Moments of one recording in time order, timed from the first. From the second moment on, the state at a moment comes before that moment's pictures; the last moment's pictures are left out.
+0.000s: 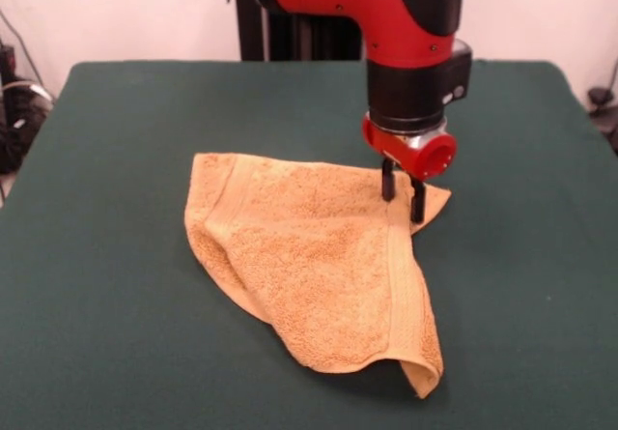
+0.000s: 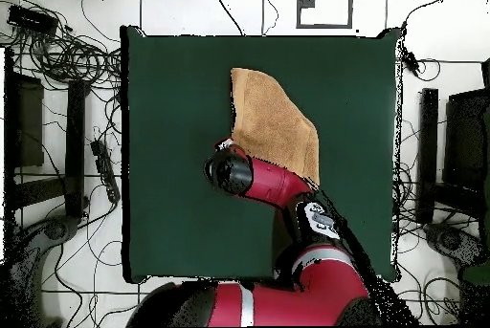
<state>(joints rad) -0.16 -0.41 0.06 1.72 0.15 0.16 2.52</state>
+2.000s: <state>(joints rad) 0.20 -0.44 -0.54 1.60 0.19 0.21 2.52</state>
